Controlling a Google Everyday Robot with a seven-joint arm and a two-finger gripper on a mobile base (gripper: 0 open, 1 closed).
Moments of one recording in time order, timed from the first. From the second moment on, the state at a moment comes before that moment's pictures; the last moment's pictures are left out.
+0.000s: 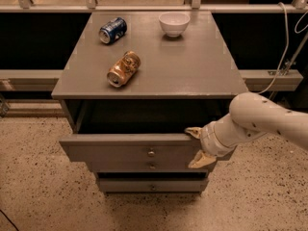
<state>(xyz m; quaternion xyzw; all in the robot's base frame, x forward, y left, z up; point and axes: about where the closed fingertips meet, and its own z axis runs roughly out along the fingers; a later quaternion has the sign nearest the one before) 0.503 -0.135 0.639 -0.73 0.64 0.09 0.23</state>
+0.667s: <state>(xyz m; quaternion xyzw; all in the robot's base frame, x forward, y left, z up) 0.482 -0.134 0.643 -0.74 0.63 0.11 0.21</state>
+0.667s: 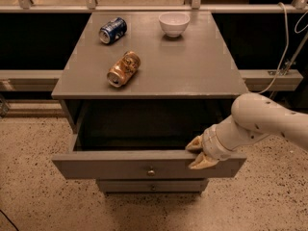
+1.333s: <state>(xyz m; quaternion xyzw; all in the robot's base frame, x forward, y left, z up) 0.467 -0.135 0.669 -0.75 0.62 0.10 0.22</state>
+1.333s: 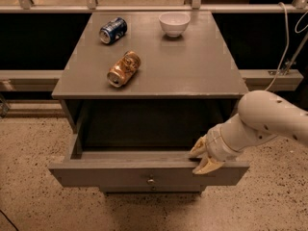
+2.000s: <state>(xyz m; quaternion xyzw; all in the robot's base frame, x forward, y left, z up) 0.467 -0.133 0.676 -0.75 0.62 0.10 0.21</state>
